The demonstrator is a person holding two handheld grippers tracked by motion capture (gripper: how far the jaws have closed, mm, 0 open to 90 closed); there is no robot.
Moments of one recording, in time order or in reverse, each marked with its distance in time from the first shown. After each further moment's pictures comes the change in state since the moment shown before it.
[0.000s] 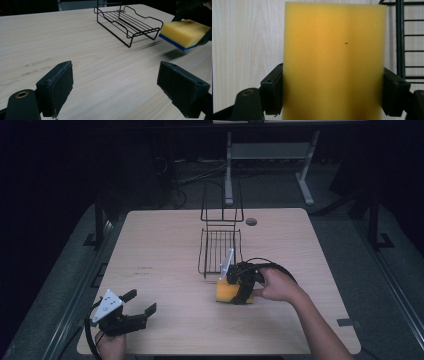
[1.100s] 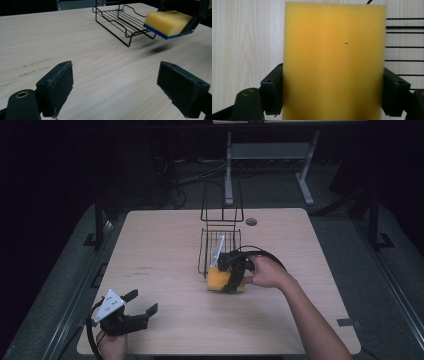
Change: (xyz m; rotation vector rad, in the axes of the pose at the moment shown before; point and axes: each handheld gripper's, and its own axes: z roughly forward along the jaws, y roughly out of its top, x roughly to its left) left arm -0.002 0.000 0.002 0.008 -0.002 0.012; right arm -0.030 0.026 -0.004 -0.017 0.012 0.002
